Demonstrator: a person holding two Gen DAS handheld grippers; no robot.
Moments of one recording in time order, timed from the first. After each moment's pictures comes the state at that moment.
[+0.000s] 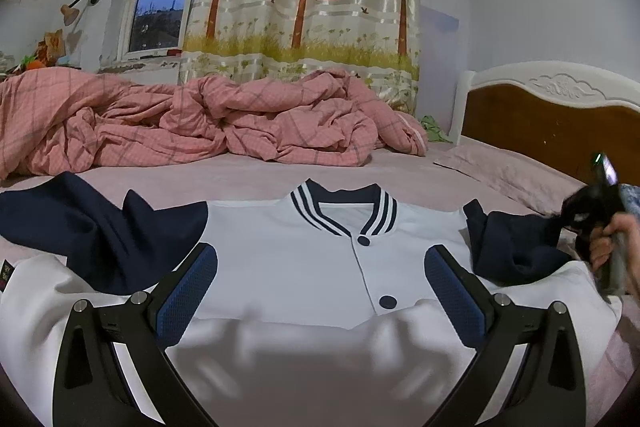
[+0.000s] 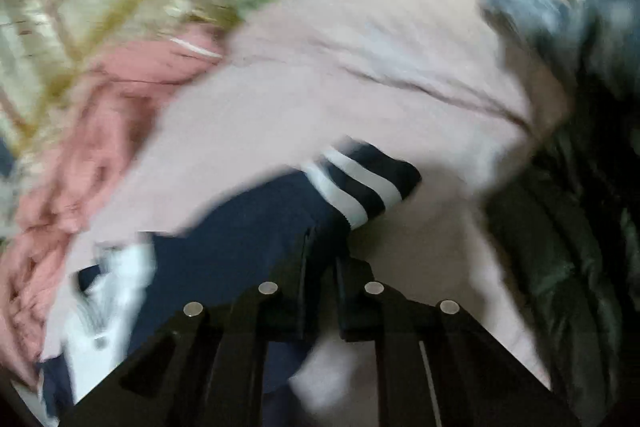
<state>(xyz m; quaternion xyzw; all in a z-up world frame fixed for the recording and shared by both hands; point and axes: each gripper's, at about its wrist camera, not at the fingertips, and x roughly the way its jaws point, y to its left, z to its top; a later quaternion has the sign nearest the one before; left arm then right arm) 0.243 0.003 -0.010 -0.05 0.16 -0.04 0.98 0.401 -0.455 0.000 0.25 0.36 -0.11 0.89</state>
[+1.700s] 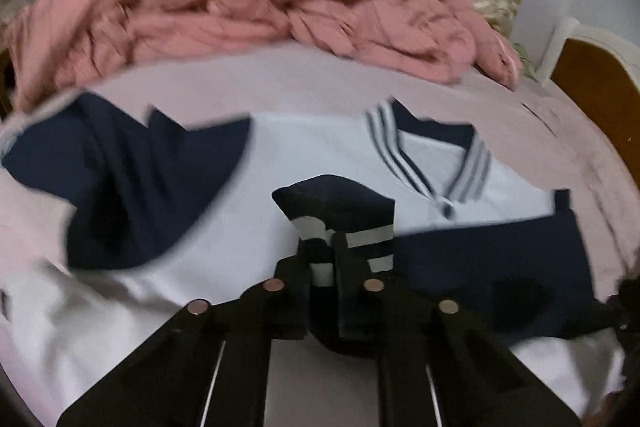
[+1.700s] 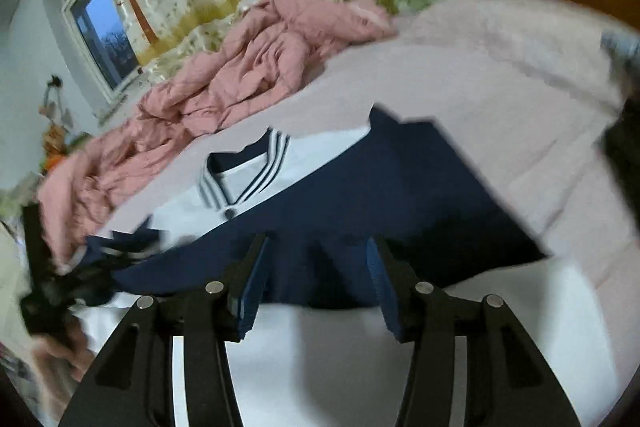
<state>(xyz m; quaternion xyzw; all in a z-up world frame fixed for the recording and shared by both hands) 0.347 0.032 -0.002 -0.10 0.38 0.09 0.91 0.315 -0.292 -0.006 0.15 0.33 0.05 0.93</state>
